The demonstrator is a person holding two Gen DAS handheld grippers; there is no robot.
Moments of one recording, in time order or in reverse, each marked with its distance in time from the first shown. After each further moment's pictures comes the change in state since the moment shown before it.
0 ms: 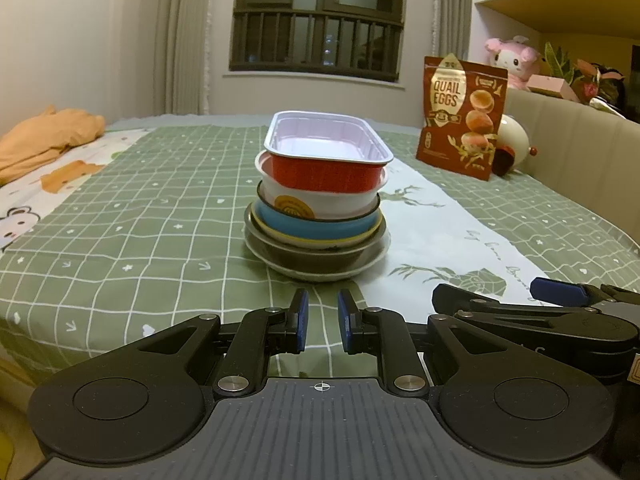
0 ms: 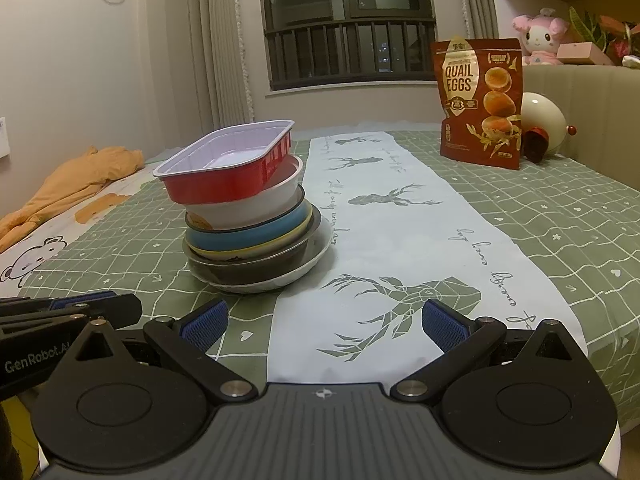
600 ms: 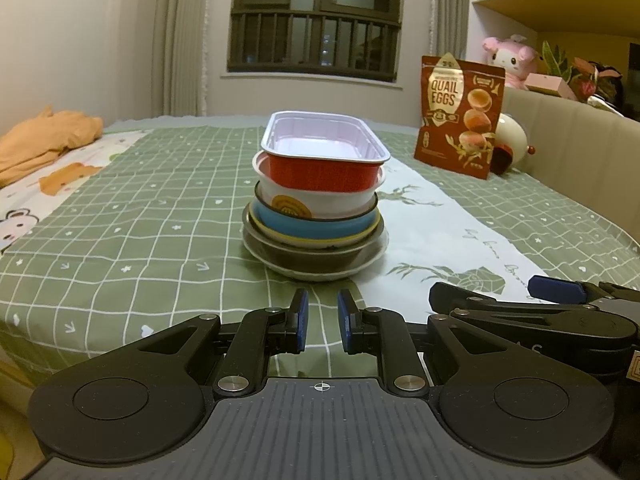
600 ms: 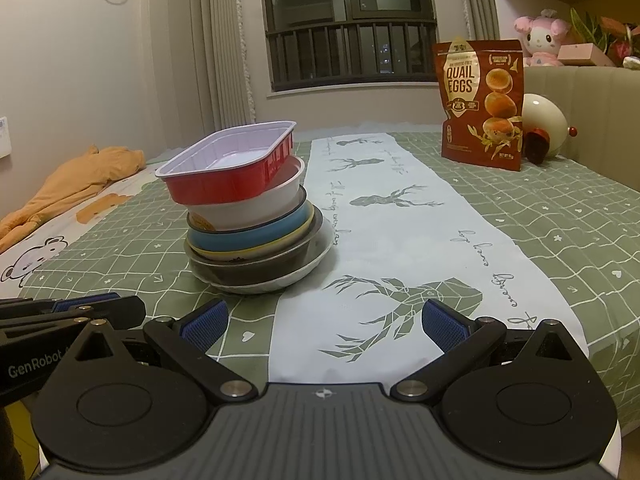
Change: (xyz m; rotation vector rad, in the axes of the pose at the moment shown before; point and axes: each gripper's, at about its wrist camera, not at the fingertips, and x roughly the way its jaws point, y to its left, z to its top) left arm 0.001 0.001 -0.001 0.007 0.000 -0.006; right arm -0.001 0.000 0.000 -0.001 -0.001 0.004
